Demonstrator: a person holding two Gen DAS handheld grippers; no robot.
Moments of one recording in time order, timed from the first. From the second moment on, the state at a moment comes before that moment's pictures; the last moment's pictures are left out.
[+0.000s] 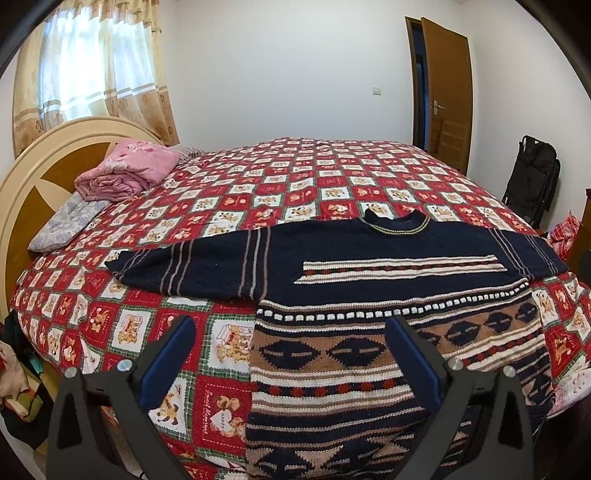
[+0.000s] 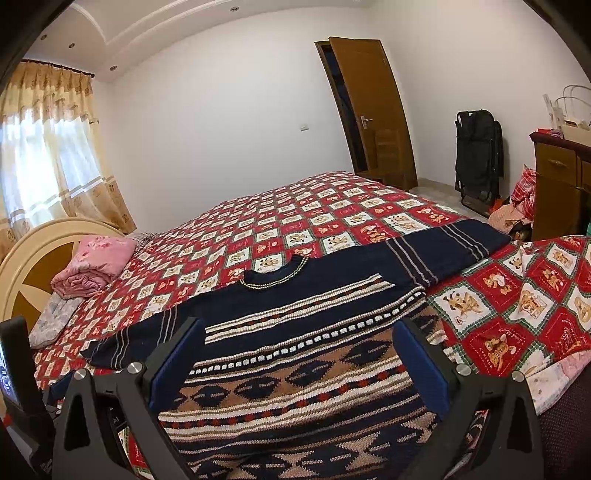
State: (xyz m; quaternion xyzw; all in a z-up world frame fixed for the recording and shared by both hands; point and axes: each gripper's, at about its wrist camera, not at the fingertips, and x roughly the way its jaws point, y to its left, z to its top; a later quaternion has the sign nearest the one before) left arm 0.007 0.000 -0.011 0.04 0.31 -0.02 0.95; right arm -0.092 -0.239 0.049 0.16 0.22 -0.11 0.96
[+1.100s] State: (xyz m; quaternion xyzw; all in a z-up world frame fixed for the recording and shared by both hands) left arm 0.008 0.000 -0.011 0.04 0.31 -0.02 0.95; right arm -0.088 -0.236 0.042 0.15 0.23 -0.11 0.96
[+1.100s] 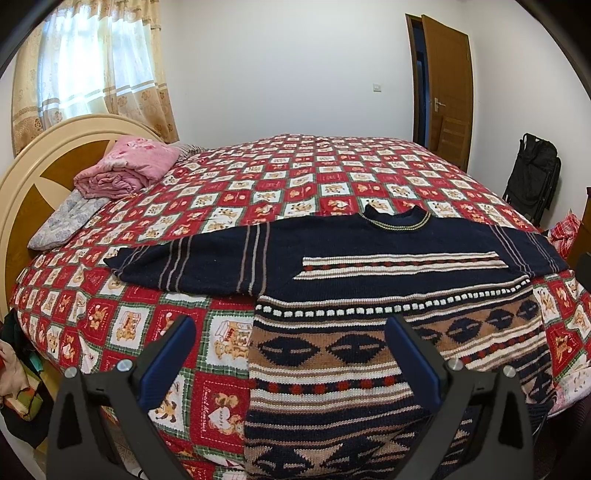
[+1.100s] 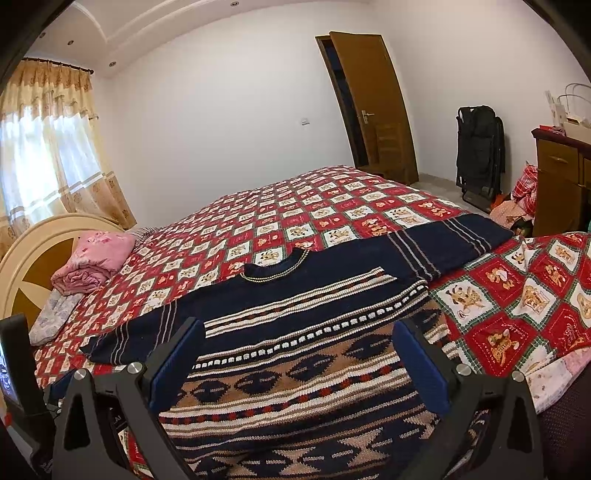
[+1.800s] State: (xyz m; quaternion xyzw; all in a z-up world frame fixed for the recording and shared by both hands) left arm 0.022 -0.009 -0.036 0.04 0.33 -0.04 0.94; right arm -0.063 -0.300 0.030 0.13 0.25 -0.14 0.95
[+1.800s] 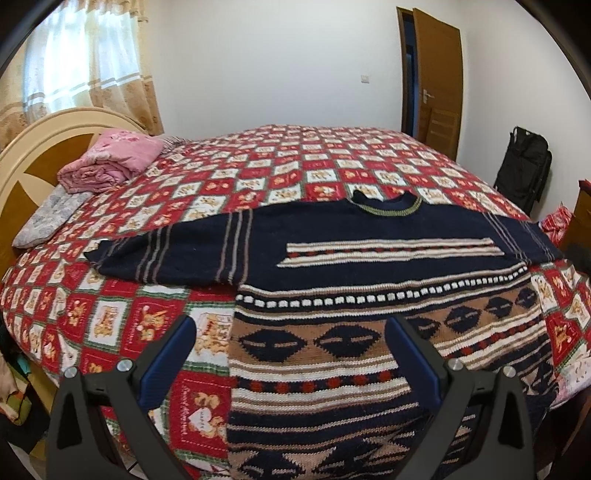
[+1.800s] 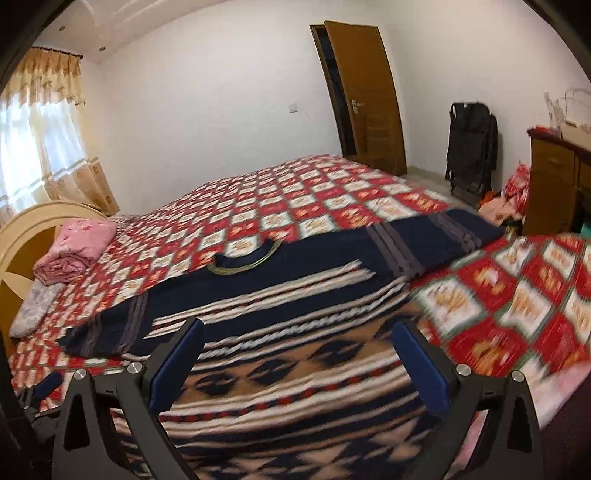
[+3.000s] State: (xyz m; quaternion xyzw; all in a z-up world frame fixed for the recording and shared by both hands) left arm 0.119 -0.070 -0.058 0.09 0.40 -0.05 0.91; right arm 0.060 -0.716 -0.059 0.33 0.32 -0.39 0.80
